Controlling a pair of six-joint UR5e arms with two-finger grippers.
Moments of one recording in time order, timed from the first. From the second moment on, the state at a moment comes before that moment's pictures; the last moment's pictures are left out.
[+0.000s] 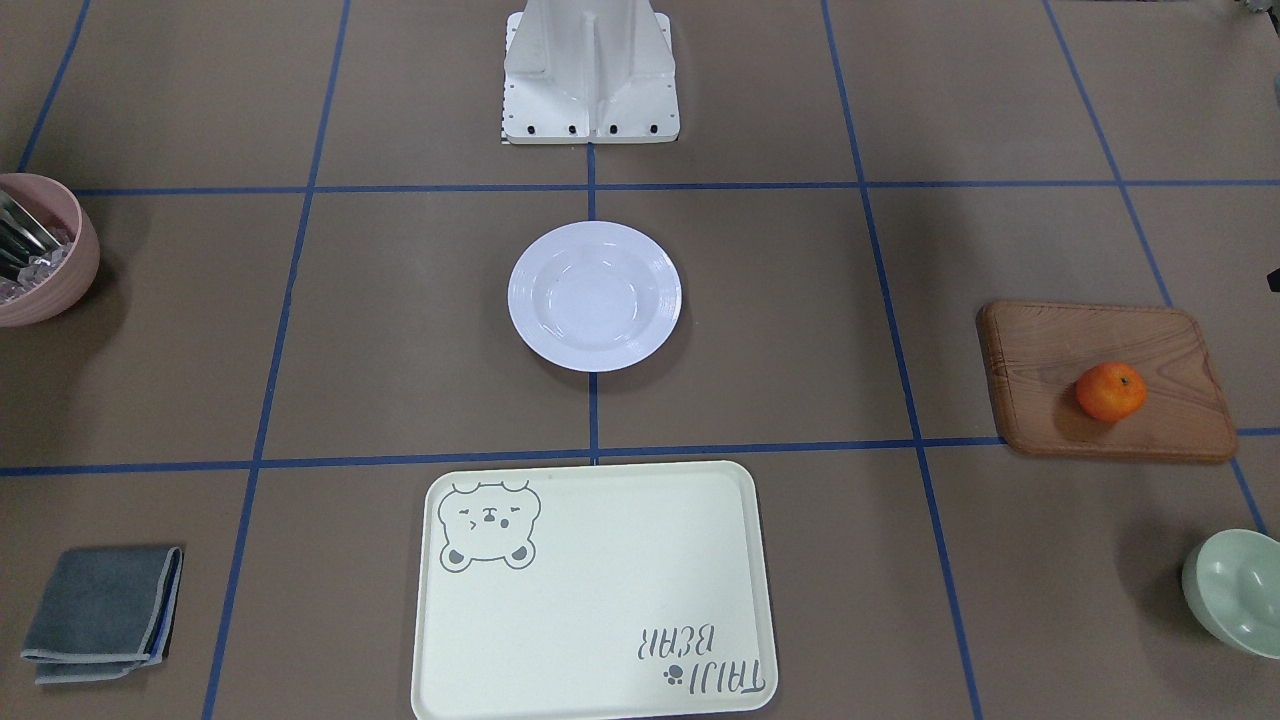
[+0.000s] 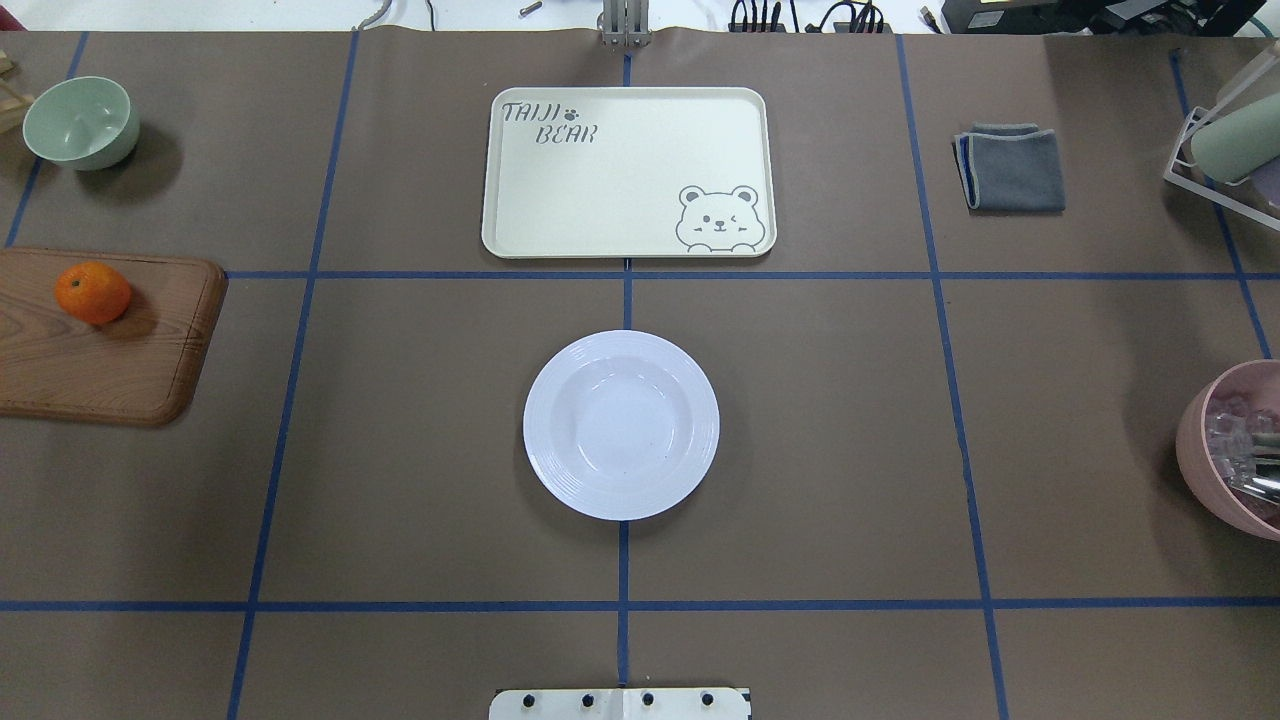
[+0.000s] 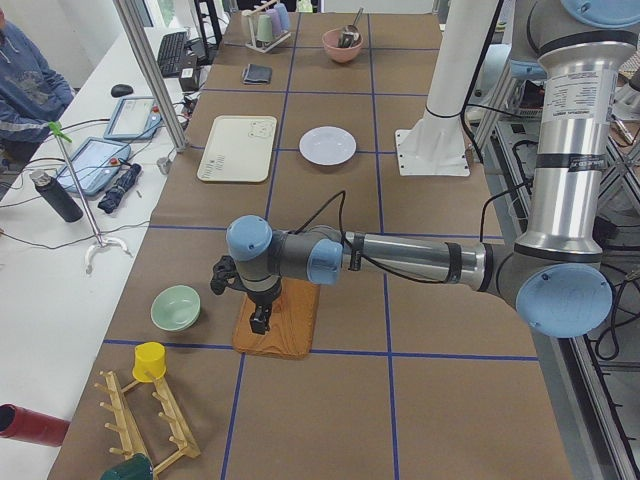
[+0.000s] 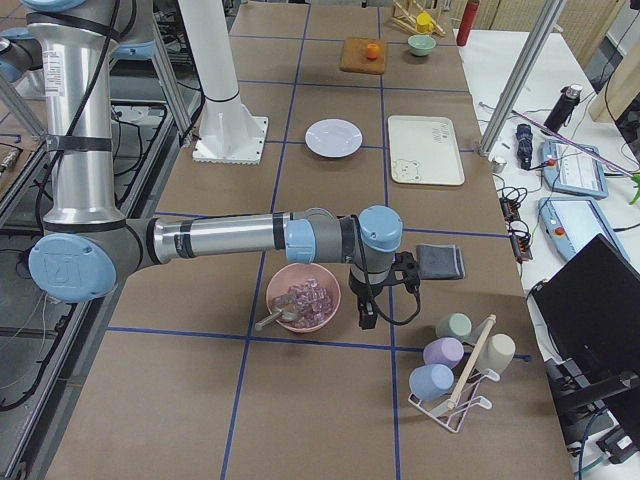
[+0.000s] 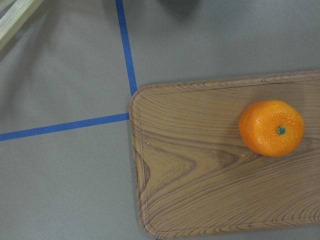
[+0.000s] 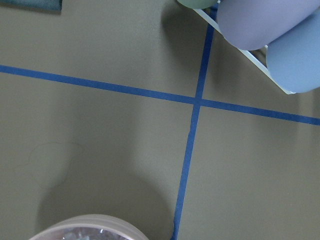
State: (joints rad) left arm -1.47 -1.60 -1.63 -1.61 -2.37 0.01; right arm 1.50 -1.59 1.70 -1.64 2.32 -0.07
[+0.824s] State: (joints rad) left arm -1.46 -1.60 -1.65 -1.62 -2.37 -0.03; right arm 1.48 -1.58 1.71 -1.64 2.34 -0.07
